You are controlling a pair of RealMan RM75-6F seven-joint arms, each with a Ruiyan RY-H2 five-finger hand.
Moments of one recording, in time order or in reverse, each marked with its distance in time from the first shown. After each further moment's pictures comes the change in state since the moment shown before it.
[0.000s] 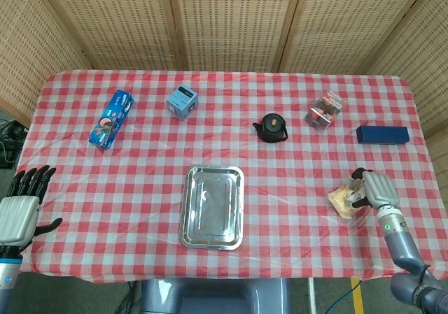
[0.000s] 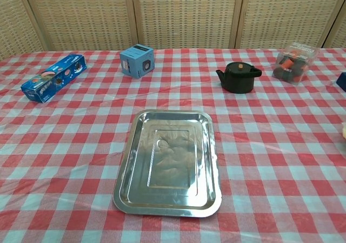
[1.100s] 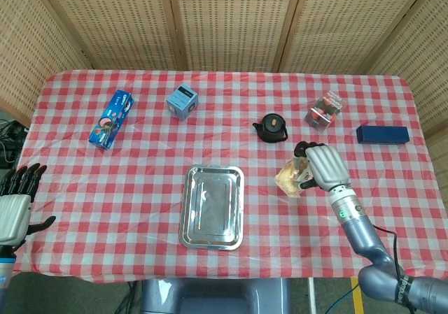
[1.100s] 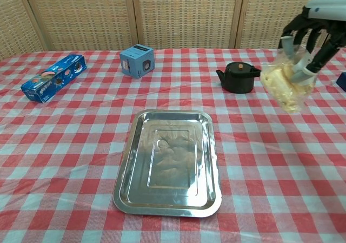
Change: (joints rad) left arm 0.009 0.016 -0.013 0.000 -0.028 0.014 -0.012; right arm 0.190 0.095 0.141 -0.541 0.130 0.110 -0.400
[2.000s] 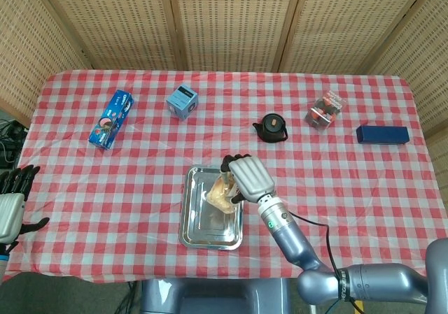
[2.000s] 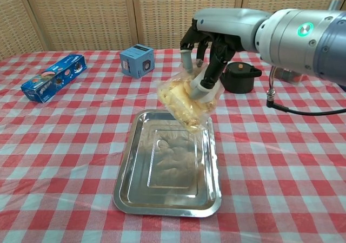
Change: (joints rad) left arm -0.014 0.047 -0.003 -0.015 -0.075 -0.068 -0.019; right arm 0.268 -0.280 0.026 -0.123 0.256 0.116 -0.314
